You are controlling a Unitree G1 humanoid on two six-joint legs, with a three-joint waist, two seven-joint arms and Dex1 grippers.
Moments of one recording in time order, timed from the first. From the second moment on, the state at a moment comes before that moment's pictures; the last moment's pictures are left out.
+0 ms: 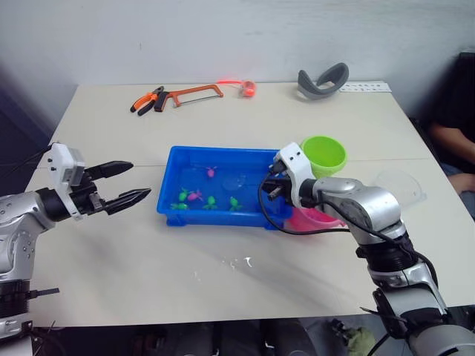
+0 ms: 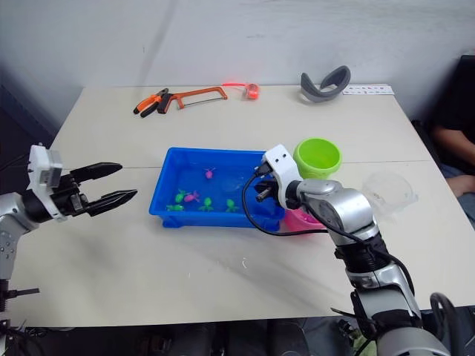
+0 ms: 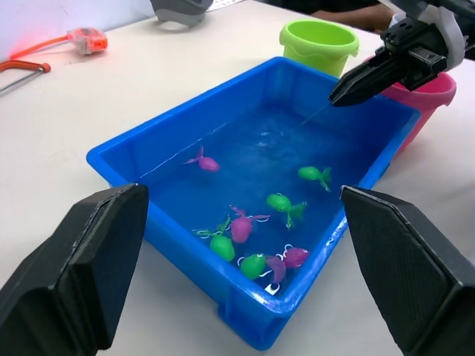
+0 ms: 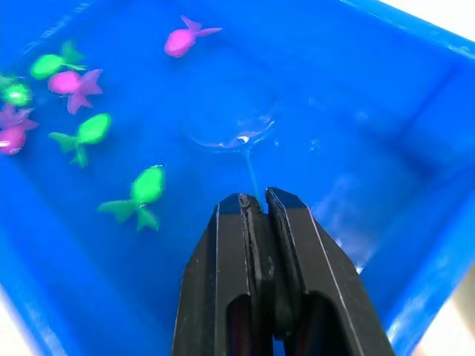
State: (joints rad) left arm -0.30 0.85 0.33 0.04 -0.55 0.40 -1.02; right arm -0.75 -0.42 0.22 -0.06 0.40 1.03 0.43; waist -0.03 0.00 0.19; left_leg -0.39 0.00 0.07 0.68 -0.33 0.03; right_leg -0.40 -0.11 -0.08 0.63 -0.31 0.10
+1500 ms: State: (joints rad) left arm -0.92 0.88 0.02 0.66 -0.32 0.09 -1.50; right arm -0.48 -0.47 -0.09 -0.32 0.54 0.84 0.68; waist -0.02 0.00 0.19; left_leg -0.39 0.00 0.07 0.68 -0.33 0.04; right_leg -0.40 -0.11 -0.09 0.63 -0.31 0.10
